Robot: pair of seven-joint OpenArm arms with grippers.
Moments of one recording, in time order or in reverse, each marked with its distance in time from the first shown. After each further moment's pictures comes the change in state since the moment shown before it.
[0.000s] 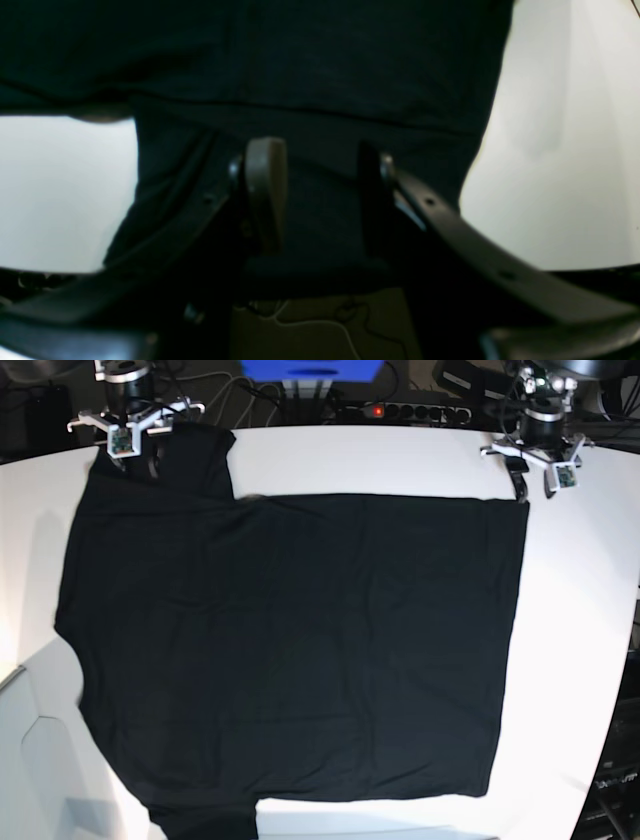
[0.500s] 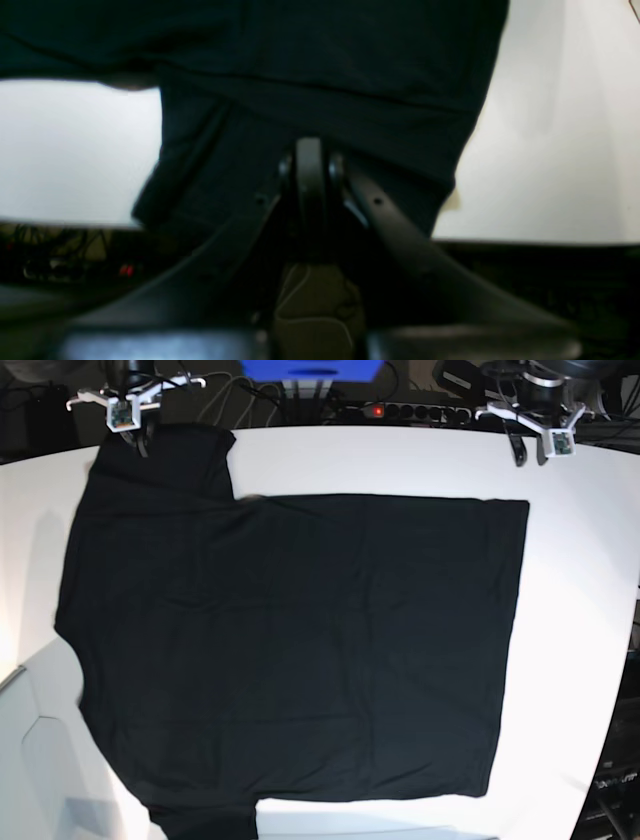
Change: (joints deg) left arm 11.0 -0.1 0.0 7.4 0.2 0.2 -0.3; right arm -6.0 -0.2 0.0 0.5 0.0 0.0 7.3
